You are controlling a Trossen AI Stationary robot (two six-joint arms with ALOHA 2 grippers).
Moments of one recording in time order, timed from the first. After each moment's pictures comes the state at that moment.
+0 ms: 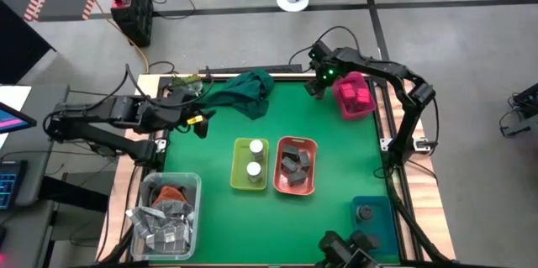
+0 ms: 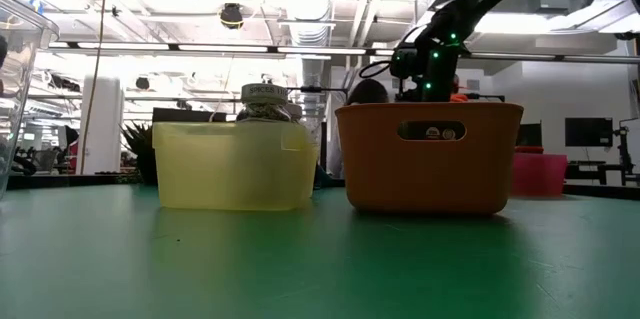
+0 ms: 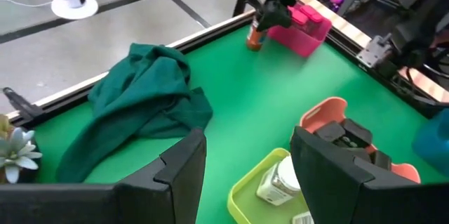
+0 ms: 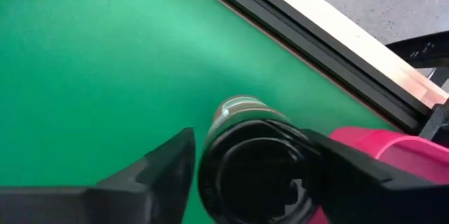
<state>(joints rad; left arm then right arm) -0.07 0.93 1.19 -0.86 -0.61 -0.69 -0.79 1.81 1.37 -0.80 0.05 0.15</state>
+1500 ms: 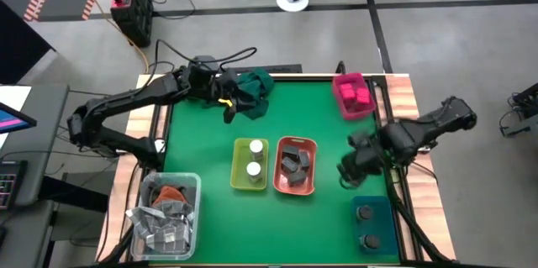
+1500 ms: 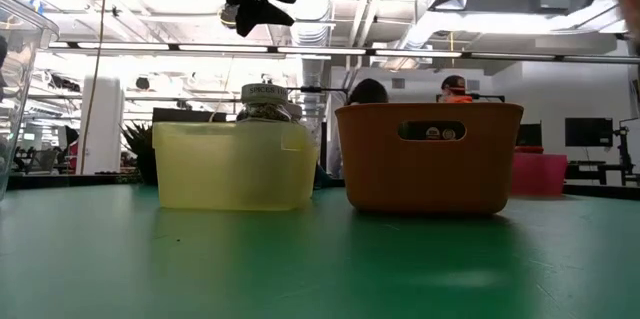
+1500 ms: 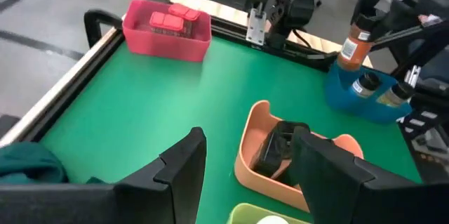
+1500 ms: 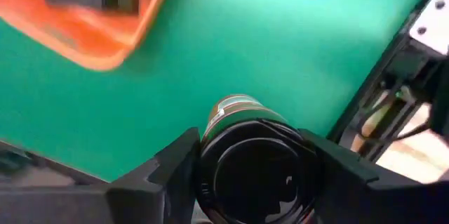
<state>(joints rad) 0.44 1.28 1.19 -0.34 0.35 -0.07 0.41 1.34 1.45 -1.57 0.02 1.57</state>
